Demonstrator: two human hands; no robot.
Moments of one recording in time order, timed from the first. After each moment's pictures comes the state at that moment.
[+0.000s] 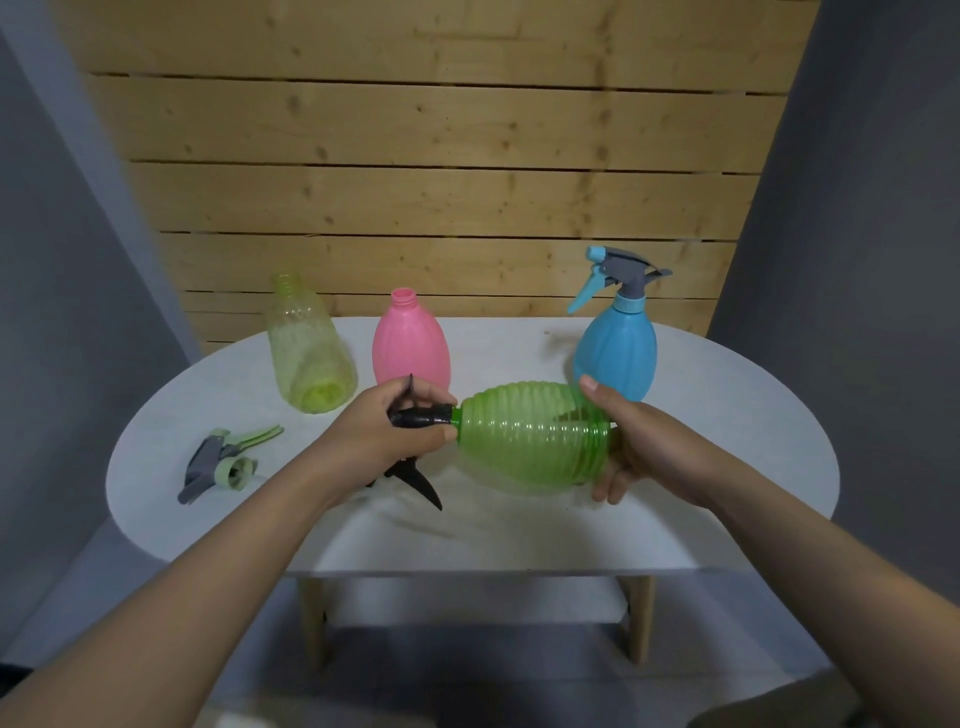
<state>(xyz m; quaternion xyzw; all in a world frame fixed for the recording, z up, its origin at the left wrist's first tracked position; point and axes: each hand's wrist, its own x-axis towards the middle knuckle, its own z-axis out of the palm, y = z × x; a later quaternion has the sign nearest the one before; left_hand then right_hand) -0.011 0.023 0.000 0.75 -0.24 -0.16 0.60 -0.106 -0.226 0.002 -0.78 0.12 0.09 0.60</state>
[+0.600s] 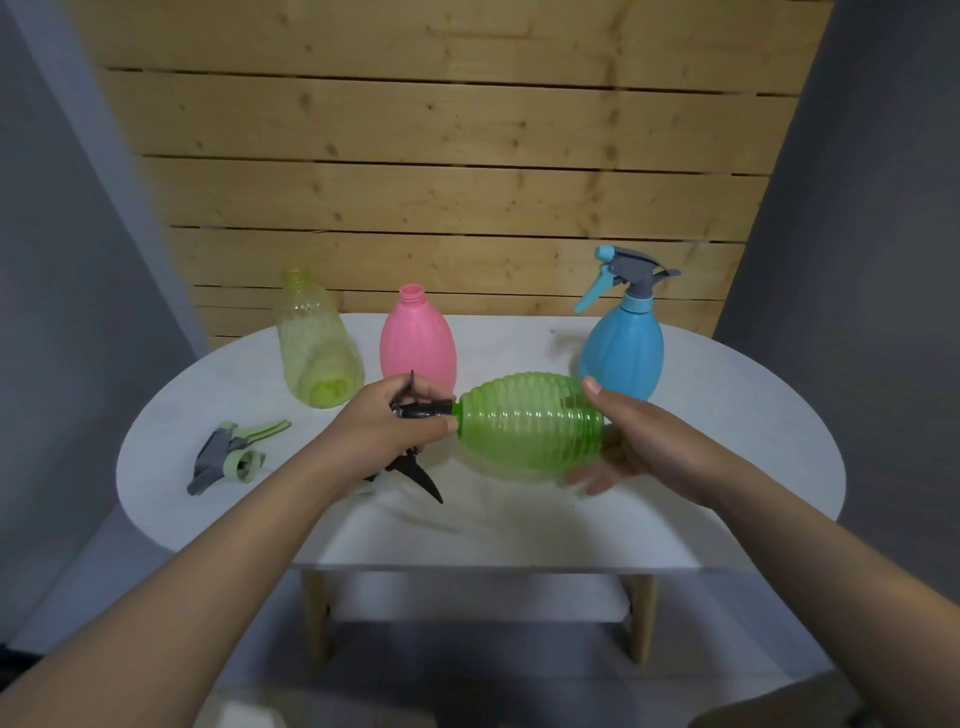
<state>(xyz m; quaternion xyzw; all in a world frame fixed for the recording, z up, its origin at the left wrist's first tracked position) -0.012 0.023 0.002 0.76 -0.20 -0.15 0.60 -0.106 -0.224 0.000 -0.77 0.10 0.09 0.62</state>
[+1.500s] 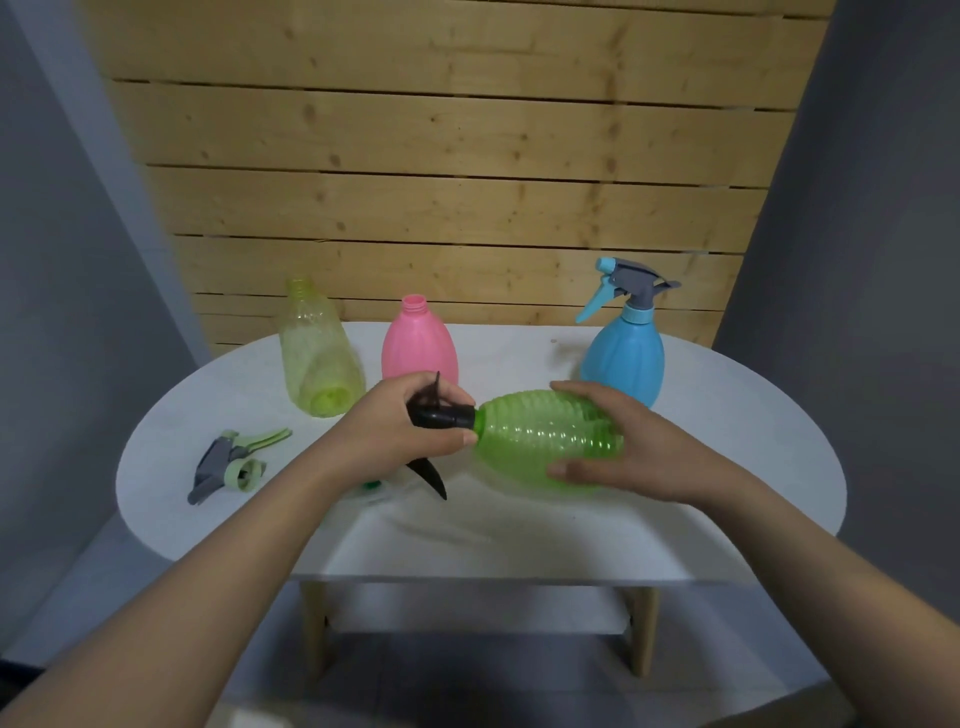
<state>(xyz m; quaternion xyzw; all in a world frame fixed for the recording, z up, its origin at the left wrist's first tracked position) -0.009 0.022 0.014 0.78 -0.30 -0.12 0.54 -0.114 -0.214 0.018 -0.93 0.02 0.00 0.37</state>
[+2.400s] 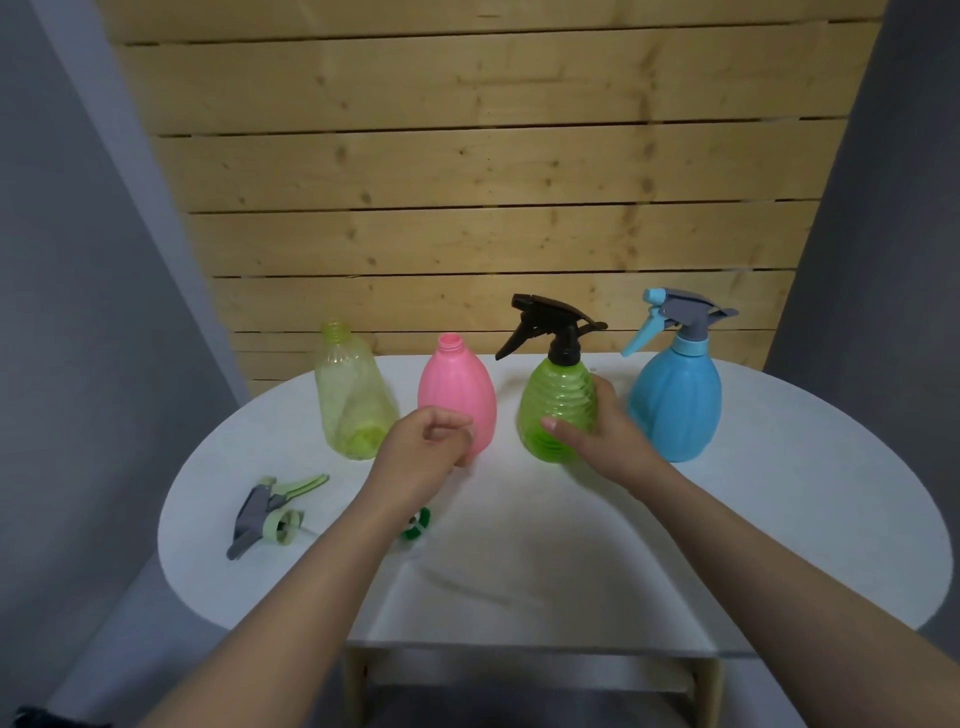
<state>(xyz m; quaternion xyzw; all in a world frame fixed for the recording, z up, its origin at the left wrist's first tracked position) 0.021 0.012 -0.005 0.80 -0.09 -0.07 0.59 -0.009 -0.196 -0.028 -0.84 0.10 -0.12 0.51</state>
